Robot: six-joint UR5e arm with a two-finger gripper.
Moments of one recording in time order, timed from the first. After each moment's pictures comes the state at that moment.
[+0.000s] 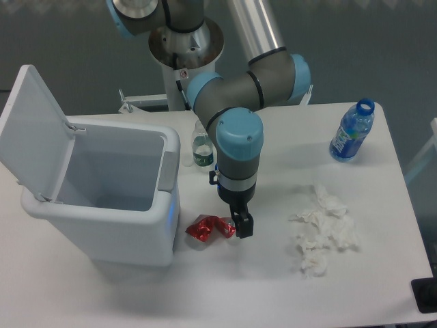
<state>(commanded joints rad) 2.44 -2.00 -1.69 -0.94 1.53 1.71</state>
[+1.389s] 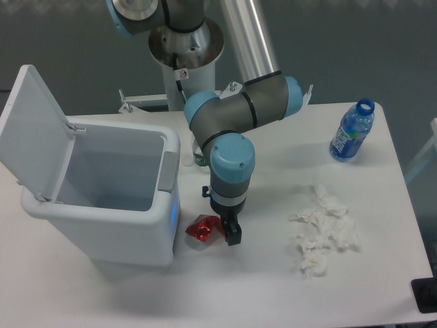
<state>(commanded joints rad) 2.41 -2.06 -1.71 -0.94 1.53 1.73</state>
